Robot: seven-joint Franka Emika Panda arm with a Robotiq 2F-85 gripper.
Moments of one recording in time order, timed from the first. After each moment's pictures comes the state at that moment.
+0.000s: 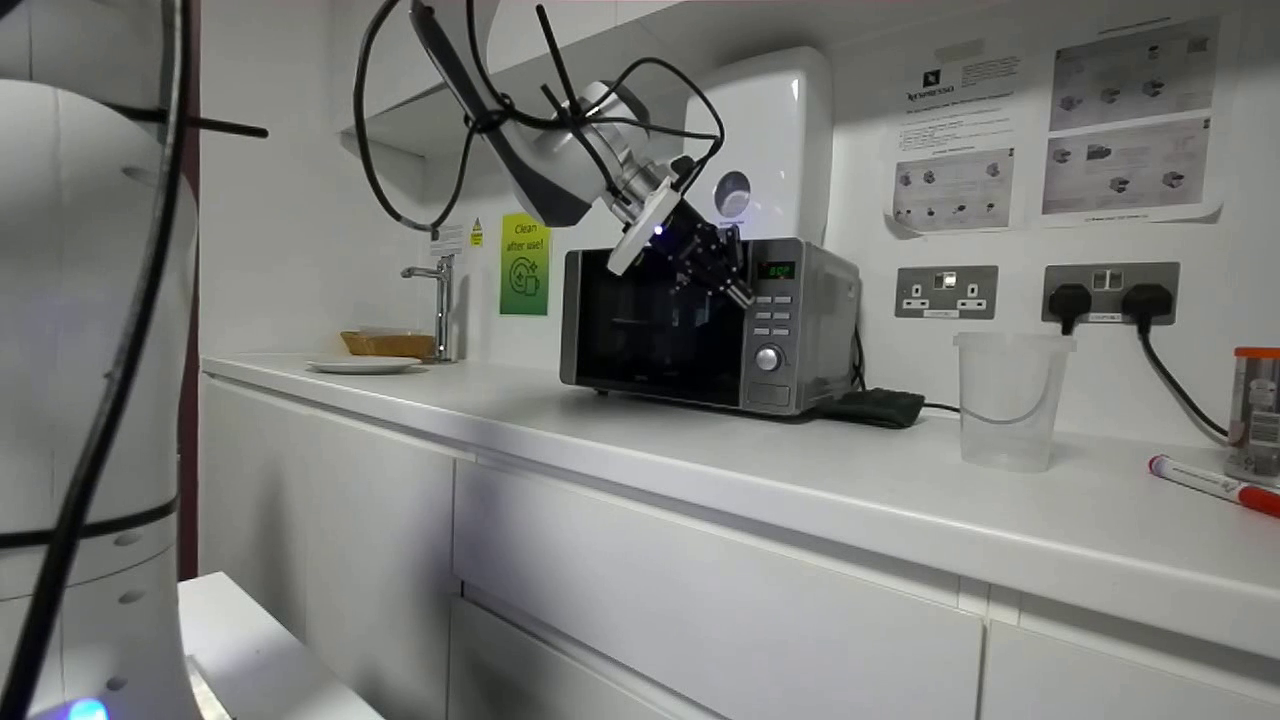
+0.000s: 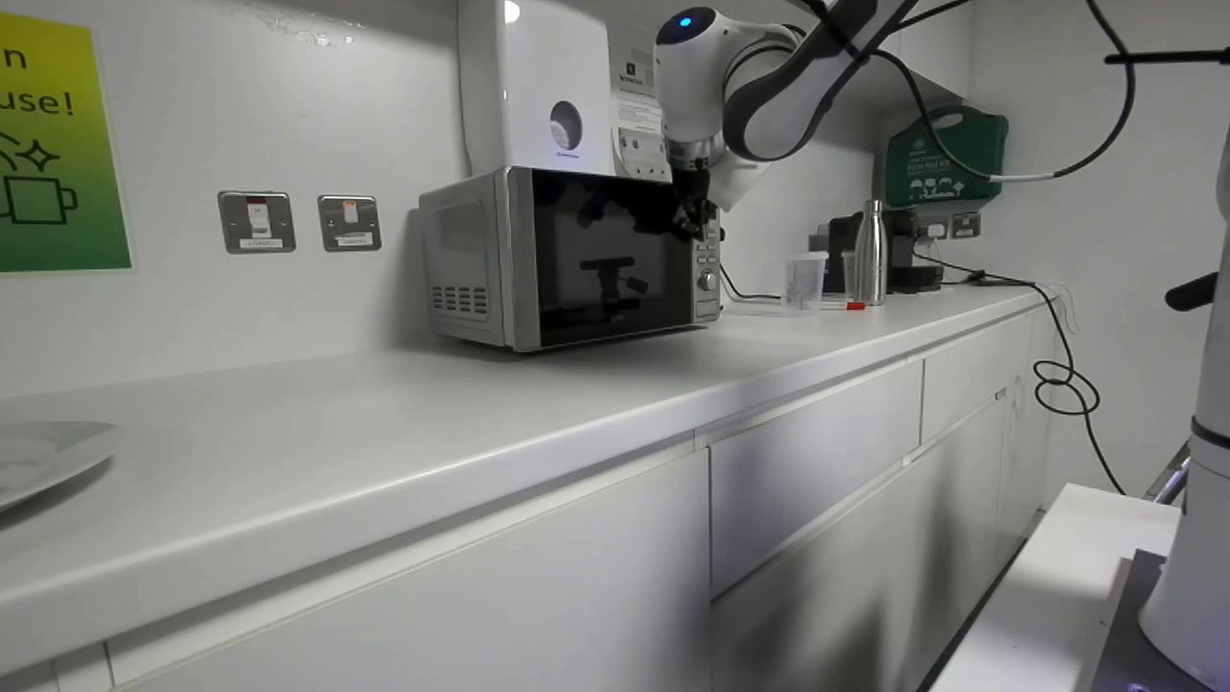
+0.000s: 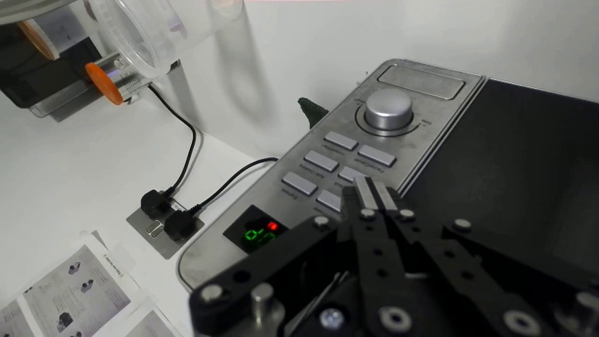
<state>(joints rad) -0.04 -0.06 -0.01 -2.18 -1.08 2.44 0.66</state>
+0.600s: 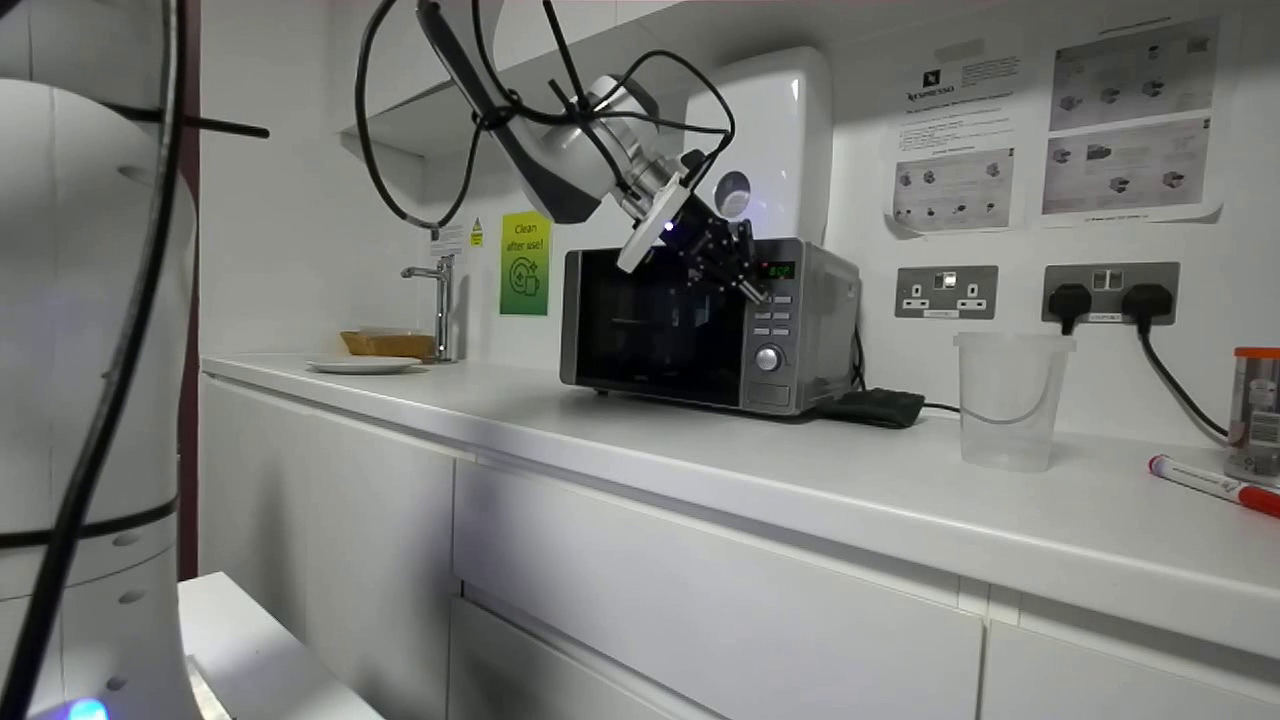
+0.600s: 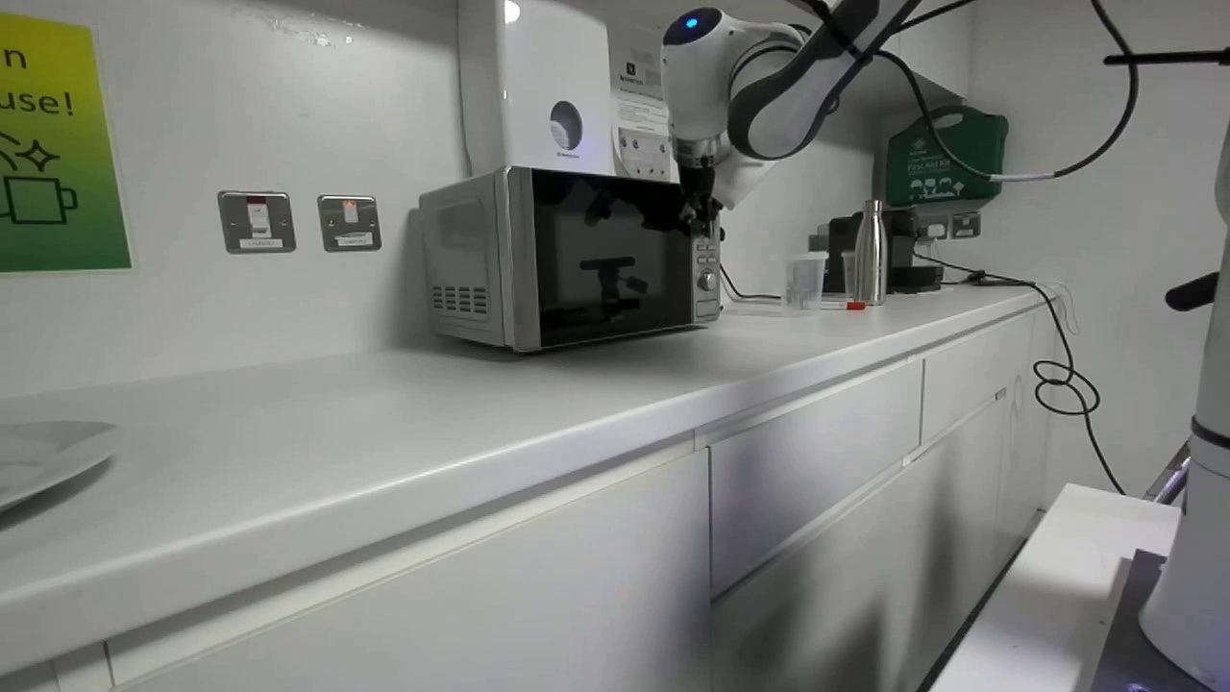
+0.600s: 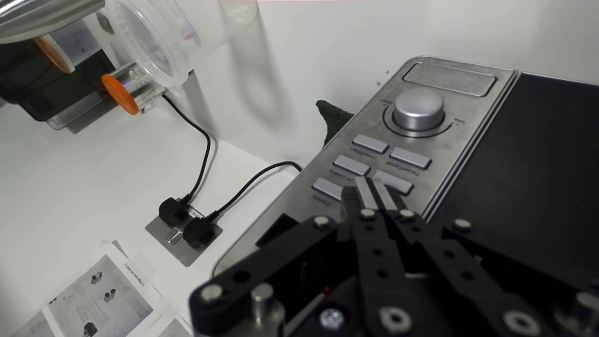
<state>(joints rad) -0.05 -0.06 -0.03 -2.17 -1.09 2.45 0.69</state>
